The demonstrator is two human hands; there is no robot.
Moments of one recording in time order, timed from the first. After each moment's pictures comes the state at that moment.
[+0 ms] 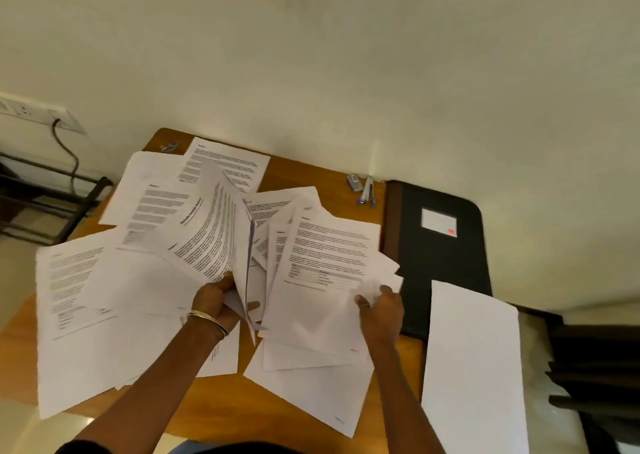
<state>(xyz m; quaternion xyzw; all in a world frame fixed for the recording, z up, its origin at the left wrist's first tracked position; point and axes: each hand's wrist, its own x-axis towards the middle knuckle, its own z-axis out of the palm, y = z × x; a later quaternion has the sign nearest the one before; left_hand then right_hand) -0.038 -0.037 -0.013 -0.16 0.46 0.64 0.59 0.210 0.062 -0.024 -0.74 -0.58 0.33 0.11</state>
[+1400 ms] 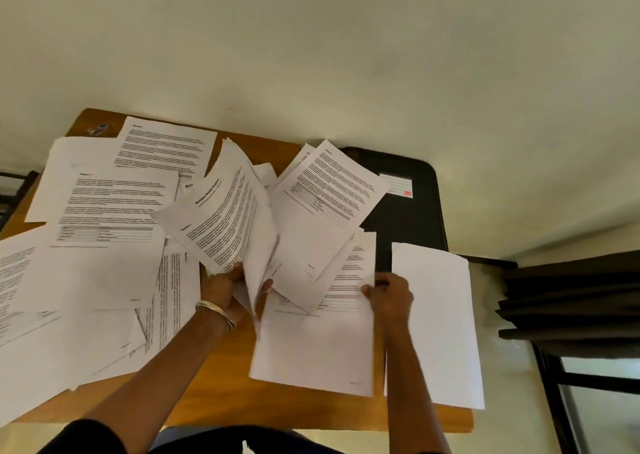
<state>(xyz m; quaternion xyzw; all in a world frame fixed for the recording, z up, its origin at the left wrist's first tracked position) 0.037 -0.008 -0.037 -0.14 0.51 0.58 0.62 0.289 0.056 0.014 -0.79 -0.46 0.37 0.16</state>
